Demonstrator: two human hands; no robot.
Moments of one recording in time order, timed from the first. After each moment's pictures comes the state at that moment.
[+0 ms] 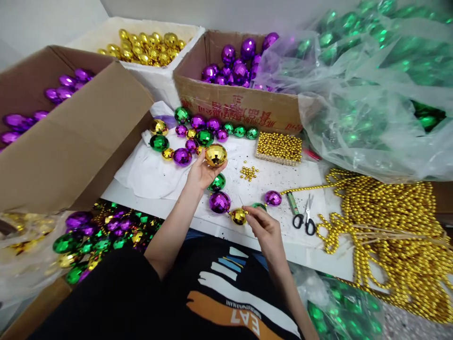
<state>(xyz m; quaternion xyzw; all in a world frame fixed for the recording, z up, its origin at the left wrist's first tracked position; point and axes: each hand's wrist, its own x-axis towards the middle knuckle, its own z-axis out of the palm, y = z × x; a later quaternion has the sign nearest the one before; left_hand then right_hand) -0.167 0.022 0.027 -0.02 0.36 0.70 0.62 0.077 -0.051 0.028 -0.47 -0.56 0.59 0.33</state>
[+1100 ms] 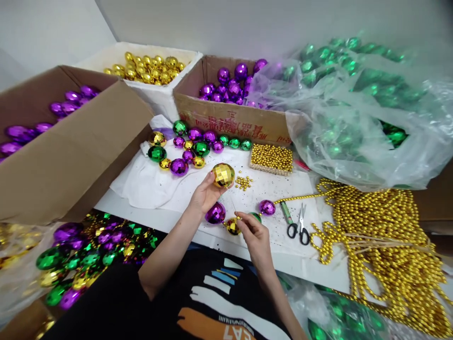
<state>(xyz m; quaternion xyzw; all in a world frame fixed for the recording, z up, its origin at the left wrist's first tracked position) -0.124 -0.005 0.032 0.05 0.29 0.72 0.63 0.063 -0.051 0.017 -0.47 -0.53 0.60 0.36</state>
